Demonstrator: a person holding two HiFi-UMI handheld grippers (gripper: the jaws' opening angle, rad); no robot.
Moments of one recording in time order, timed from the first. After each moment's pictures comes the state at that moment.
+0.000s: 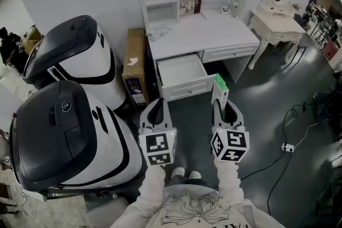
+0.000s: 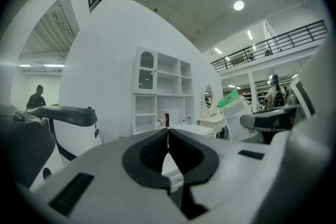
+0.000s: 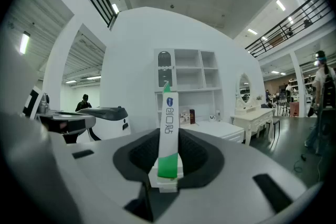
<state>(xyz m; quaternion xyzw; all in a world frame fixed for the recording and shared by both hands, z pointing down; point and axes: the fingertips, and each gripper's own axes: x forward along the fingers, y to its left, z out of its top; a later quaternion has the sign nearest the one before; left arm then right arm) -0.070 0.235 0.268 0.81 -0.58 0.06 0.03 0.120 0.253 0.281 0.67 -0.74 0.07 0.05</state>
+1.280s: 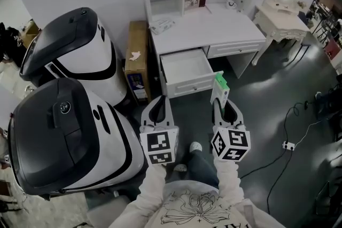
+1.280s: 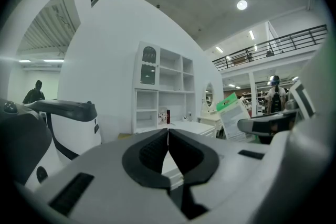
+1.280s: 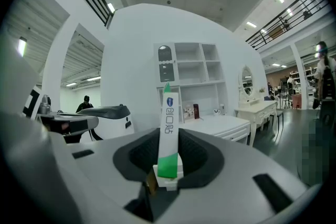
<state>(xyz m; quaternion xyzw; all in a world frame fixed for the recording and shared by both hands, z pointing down) -0.092 0.202 0.290 0.81 -0.58 0.07 0.05 0.090 0.219 0.309 0.66 -0.74 0.10 0.04</state>
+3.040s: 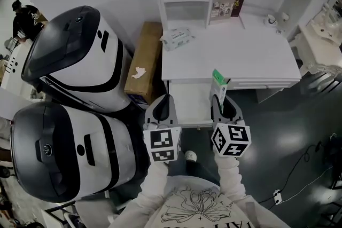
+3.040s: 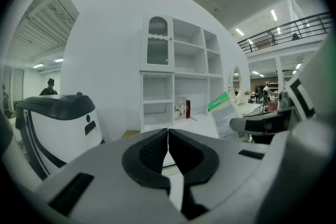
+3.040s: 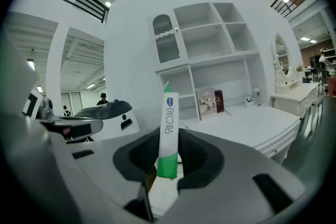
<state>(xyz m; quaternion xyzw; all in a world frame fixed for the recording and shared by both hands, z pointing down) -0.029 -0.108 0.337 0.74 -0.66 0.12 0.09 0.130 -0.137 0.360 0.54 -0.82 0.16 0.07</state>
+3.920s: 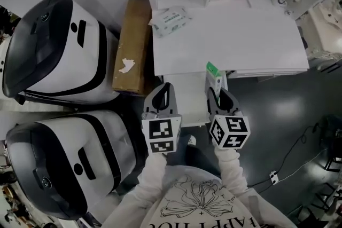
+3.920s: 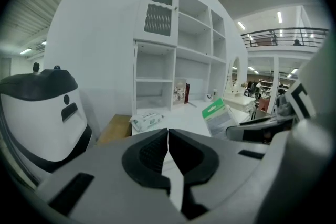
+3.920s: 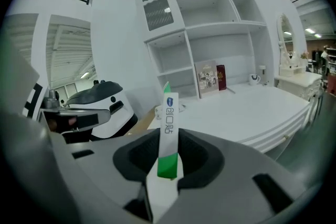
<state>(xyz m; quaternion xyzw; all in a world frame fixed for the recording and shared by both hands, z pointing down) -0.045 -0.224 0.426 0.76 -0.61 0.17 0.16 0.098 -0.228 0.461 0.52 -0.80 0.24 0.15</state>
